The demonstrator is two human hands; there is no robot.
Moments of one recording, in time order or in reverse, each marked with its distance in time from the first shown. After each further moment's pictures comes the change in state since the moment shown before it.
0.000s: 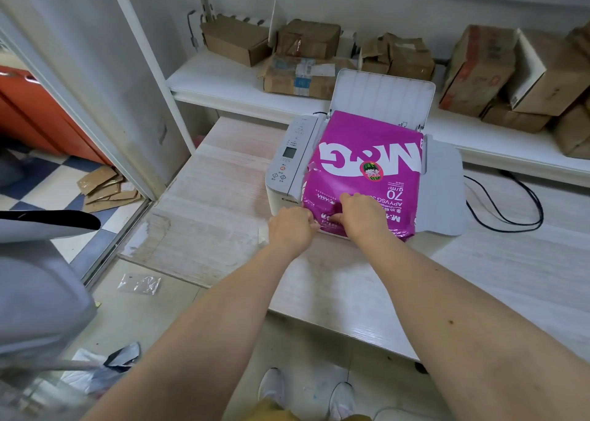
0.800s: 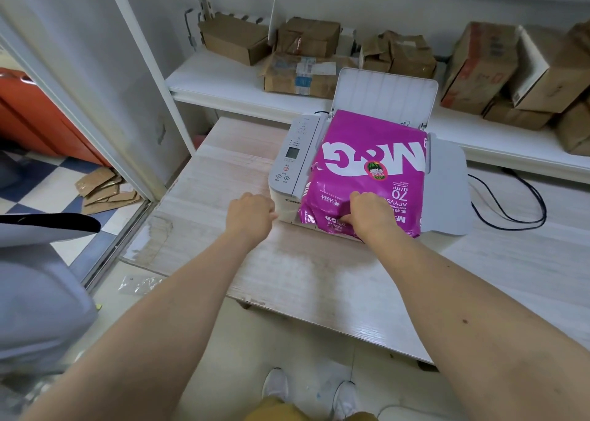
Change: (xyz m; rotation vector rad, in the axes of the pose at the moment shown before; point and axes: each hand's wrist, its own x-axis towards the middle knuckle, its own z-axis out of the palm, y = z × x) left_hand 0.006 -0.063 -0.052 0.324 0.047 0.049; right_hand -0.001 -0.004 -0.015 -0.018 -0.077 0.071
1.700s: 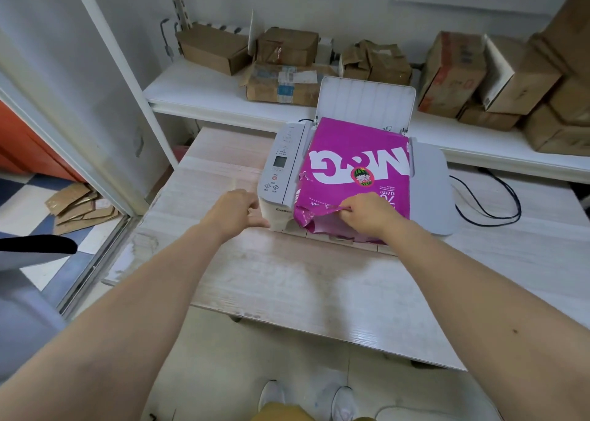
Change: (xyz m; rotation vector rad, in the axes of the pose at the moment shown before) left_hand 0.036 -0.037 -0.008 -0.253 -0.042 0.192; right_hand -0.002 0.017 -0.025 0.125 -0.110 -0.166
